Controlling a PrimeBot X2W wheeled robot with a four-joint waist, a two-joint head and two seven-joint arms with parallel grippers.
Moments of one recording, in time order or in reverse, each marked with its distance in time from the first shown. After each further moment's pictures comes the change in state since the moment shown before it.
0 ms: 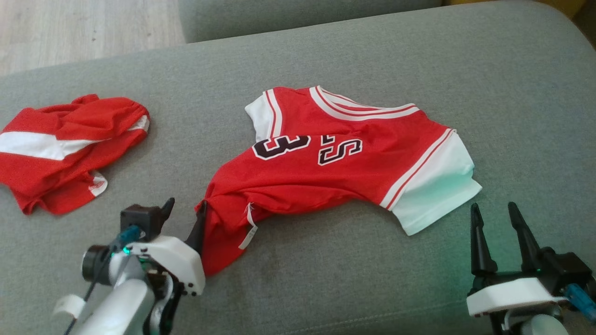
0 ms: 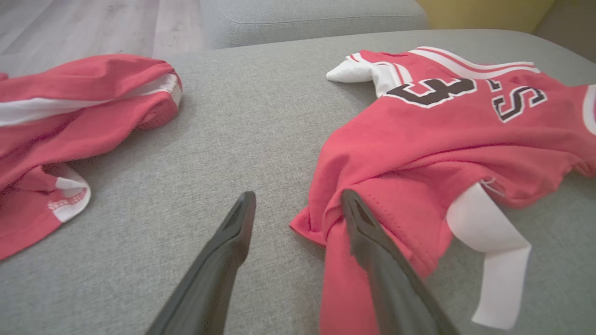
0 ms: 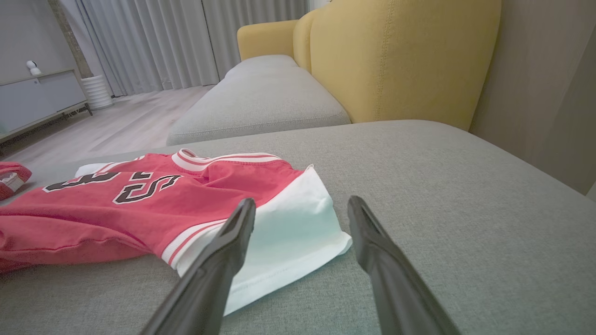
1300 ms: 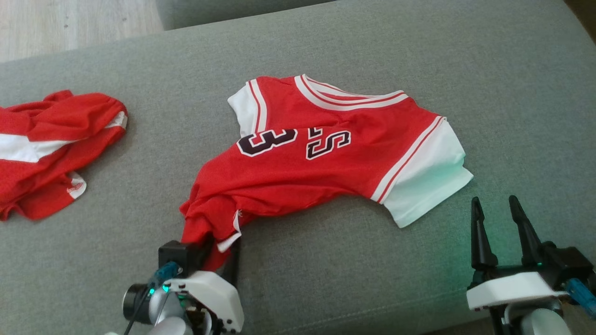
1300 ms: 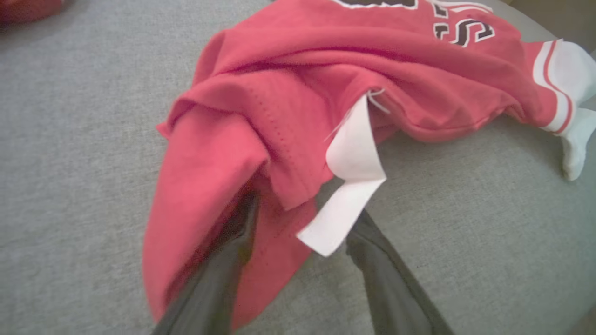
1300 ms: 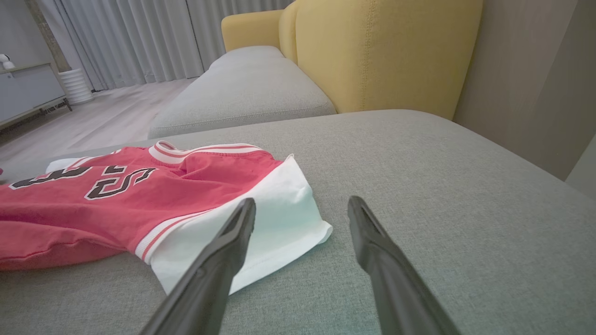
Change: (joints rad) left arm 0.138 -0.085 -0.050 -0.124 -0.006 0.115 0.010; right arm -0.020 0.000 -0.001 0.000 0.004 0.000 0.000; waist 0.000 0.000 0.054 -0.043
